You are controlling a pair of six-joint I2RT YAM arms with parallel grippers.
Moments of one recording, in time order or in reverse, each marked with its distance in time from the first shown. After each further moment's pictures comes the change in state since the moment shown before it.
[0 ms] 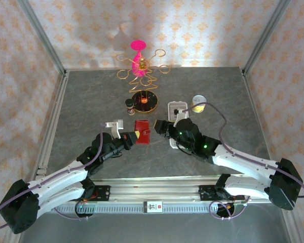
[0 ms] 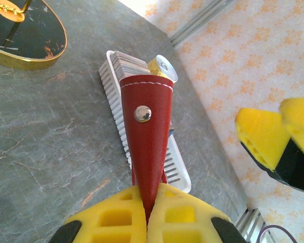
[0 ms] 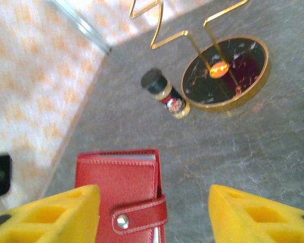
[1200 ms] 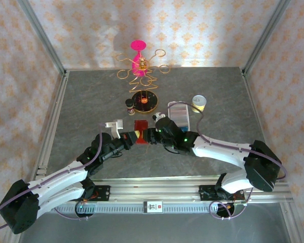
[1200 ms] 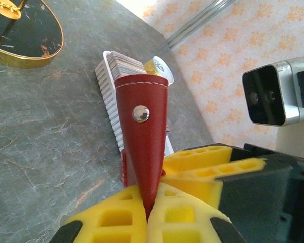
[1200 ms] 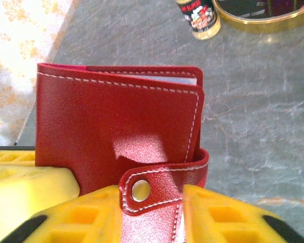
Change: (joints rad) left arm 0.000 -0.003 -0.008 0.016 0.008 -0.038; right arm 0.058 0.274 0.138 -0.079 -0.120 -0.017
